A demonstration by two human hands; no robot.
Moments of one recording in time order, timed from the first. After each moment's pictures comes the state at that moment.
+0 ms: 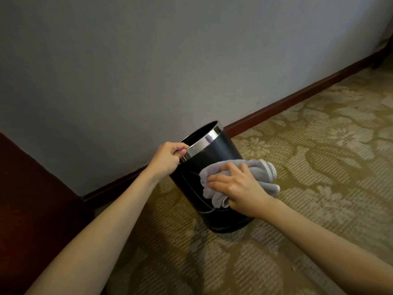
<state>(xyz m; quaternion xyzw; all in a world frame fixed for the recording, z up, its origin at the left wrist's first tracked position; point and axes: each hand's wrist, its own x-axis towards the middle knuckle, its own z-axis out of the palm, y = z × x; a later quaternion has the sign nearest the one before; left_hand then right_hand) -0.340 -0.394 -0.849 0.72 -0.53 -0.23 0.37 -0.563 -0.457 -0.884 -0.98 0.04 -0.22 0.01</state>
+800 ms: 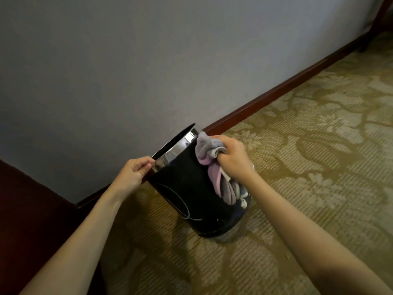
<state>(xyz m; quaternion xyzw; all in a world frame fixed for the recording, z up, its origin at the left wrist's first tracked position) -0.305 -0.347 -0.866 0.71 -0.52 -0.28 0.39 -0.546 -0.490 -0.872 -0.79 0.30 -0.39 0.38</state>
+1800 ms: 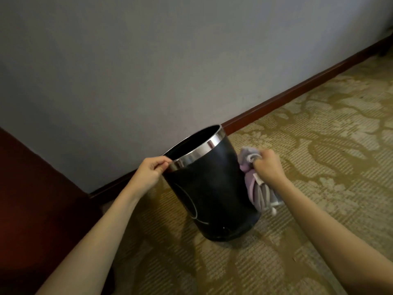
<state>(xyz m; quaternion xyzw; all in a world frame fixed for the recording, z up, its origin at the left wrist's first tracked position) -0.320 -0.339 -0.872 0.71 -0.52 -0.24 0.40 -0.589 -0.510 -0.906 -0.73 0.46 -0.29 0.42</state>
